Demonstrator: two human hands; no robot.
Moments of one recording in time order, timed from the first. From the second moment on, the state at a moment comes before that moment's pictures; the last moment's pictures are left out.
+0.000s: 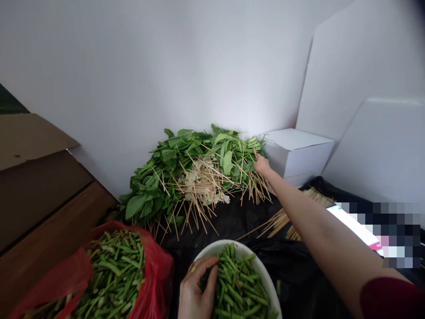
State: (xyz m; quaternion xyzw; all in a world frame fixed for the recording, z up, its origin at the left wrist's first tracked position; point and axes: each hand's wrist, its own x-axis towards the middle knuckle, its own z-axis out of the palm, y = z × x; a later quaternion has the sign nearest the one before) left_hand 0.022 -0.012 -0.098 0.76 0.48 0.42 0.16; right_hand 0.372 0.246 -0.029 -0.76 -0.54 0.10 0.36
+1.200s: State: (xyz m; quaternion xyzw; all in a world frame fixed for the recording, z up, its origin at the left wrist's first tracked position) left_hand 0.022 -0.013 -0.095 0.72 0.50 0.42 0.24; right_hand 0.378 0.071 -0.112 -0.54 -0.84 -0.07 -0.03
